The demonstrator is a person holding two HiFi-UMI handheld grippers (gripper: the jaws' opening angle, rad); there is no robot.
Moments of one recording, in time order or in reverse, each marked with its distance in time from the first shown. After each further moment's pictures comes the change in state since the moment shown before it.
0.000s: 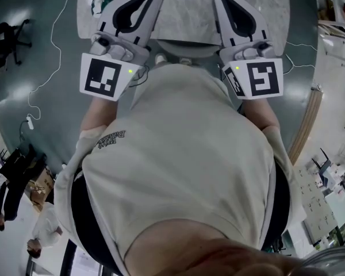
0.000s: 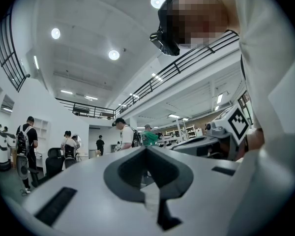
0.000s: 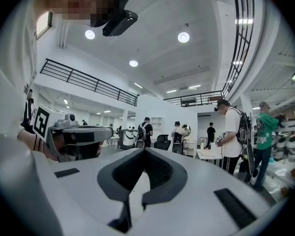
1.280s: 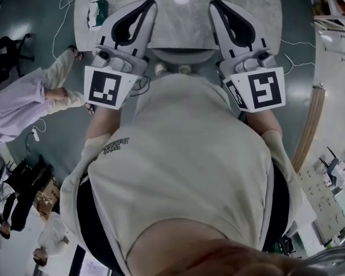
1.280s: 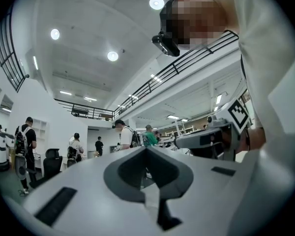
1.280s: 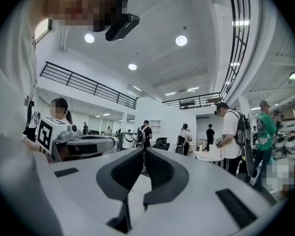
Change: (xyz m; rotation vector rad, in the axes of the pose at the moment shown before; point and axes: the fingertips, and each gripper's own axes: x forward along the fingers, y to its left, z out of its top) left arm 0.012 -0.022 -0.001 -0.002 -0.012 -0.005; right arm -0.031 -0.016 0.017 0.012 -0.024 -0.004
